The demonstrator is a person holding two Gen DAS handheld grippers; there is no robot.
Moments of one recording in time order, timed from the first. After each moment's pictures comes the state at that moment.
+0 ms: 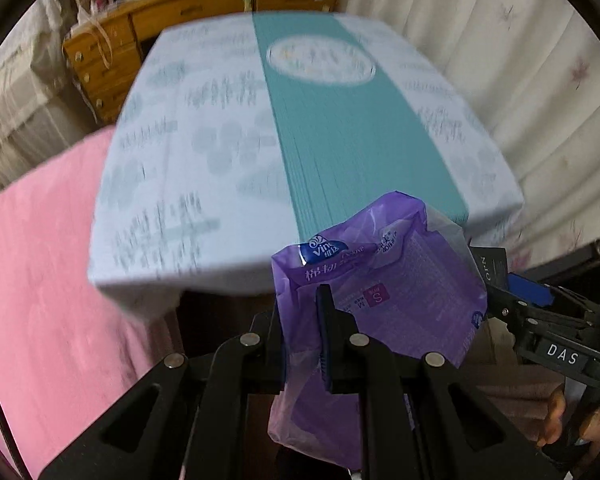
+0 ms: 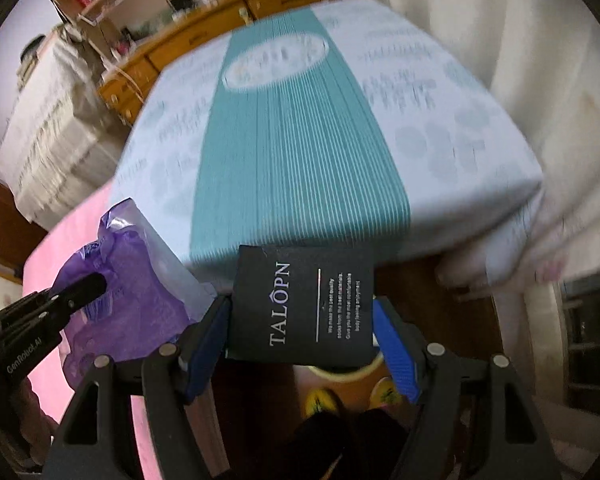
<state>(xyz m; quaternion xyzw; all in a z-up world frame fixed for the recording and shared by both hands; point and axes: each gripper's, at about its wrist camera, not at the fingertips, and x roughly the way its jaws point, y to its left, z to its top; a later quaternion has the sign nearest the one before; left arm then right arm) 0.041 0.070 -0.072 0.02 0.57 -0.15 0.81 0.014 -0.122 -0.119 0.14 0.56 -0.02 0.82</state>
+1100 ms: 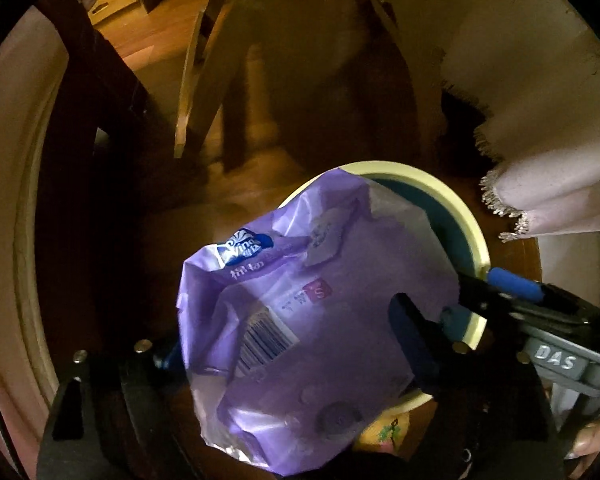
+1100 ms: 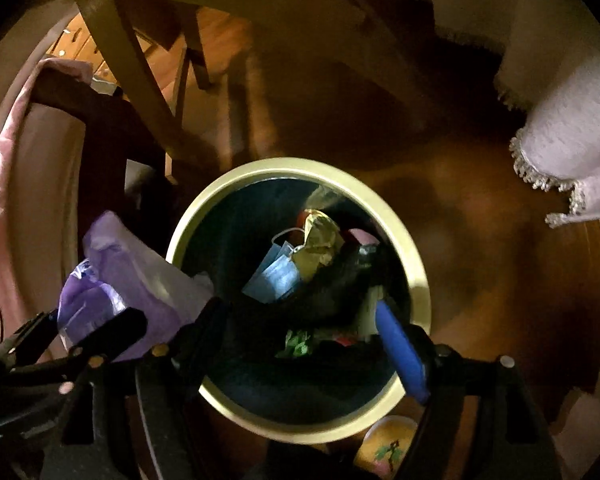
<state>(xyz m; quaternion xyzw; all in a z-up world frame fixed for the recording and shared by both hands) 0.036 -0.013 -0.513 0.03 0.66 -0.09 0.75 0.043 -0.187 -0.559 0.20 0.63 0.03 0.75</state>
